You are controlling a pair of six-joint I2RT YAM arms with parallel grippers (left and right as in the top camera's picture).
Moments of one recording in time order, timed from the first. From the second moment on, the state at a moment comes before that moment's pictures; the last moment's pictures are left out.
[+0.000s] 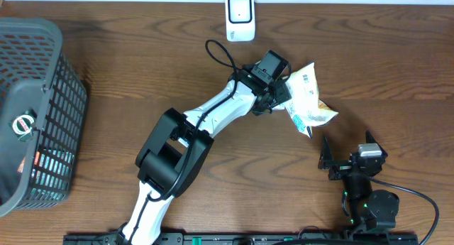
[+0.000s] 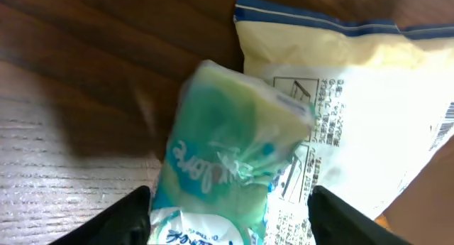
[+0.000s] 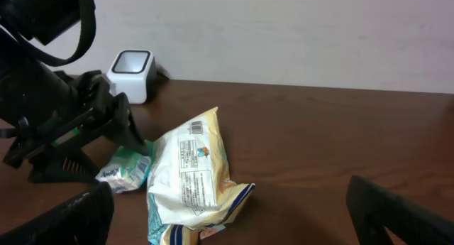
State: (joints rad) left arm -0.69 2.19 1.63 -0.50 0.18 -1.06; right arm 0.00 0.01 0.01 -0.07 -0.08 -0.02
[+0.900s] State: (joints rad) left arm 0.12 1.35 1.63 -0.76 -0.22 -0.47; right arm 0.00 0.01 0.01 -0.07 -0.08 -0.02
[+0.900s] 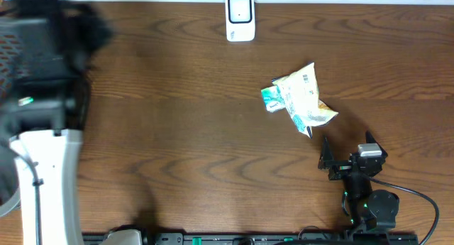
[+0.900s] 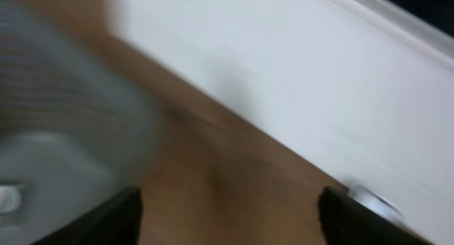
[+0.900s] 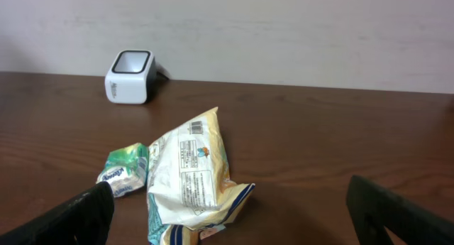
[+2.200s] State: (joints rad) left arm 0.64 2.10 1.59 -1.20 -0.43 -0.74; right arm 0.00 0.01 0.01 -0.07 -0.08 -0.02
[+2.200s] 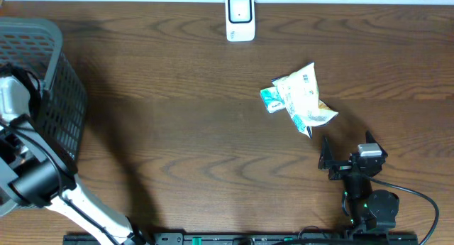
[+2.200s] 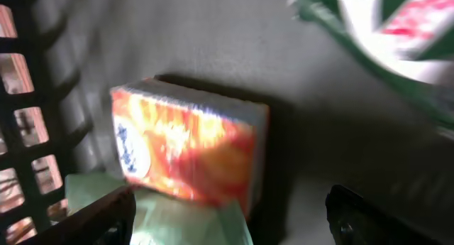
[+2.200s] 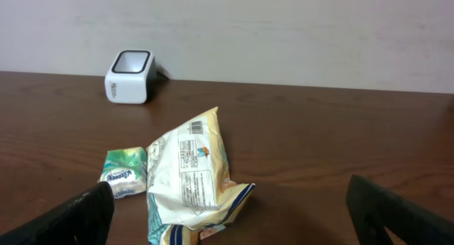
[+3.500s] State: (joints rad) left arm 0.66 1.34 1.74 -0.98 0.27 -0.75; right arm 0.00 0.01 0.01 -0.07 -0.08 -0.02
